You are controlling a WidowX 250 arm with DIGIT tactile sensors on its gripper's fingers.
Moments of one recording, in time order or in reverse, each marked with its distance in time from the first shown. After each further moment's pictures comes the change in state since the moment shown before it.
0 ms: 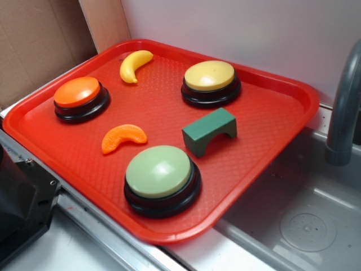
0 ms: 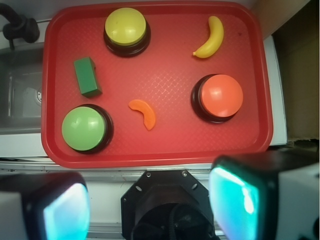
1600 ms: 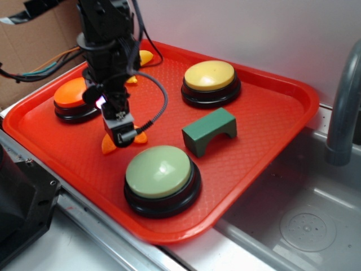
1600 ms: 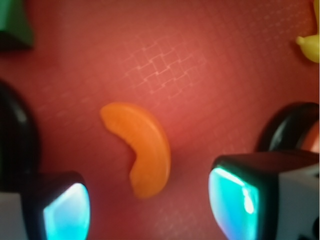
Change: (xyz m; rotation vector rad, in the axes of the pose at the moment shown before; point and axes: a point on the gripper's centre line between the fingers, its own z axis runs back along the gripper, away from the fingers) arm 0.041 0.002 -0.201 0.166 0.184 -0.312
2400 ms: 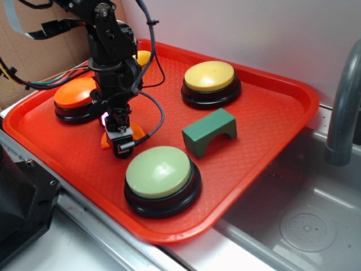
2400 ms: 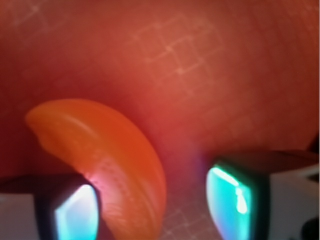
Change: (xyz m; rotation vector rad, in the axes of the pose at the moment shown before) arm 0.004 0.012 -0.039 -0.090 0.013 -0.049
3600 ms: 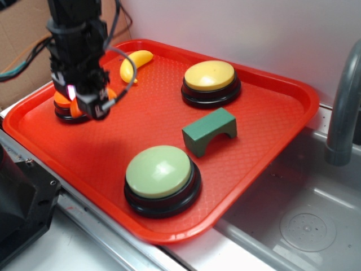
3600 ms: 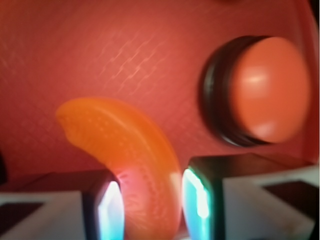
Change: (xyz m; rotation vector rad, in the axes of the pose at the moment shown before) arm -0.030 0.007 0.076 0.095 -0.010 0.424
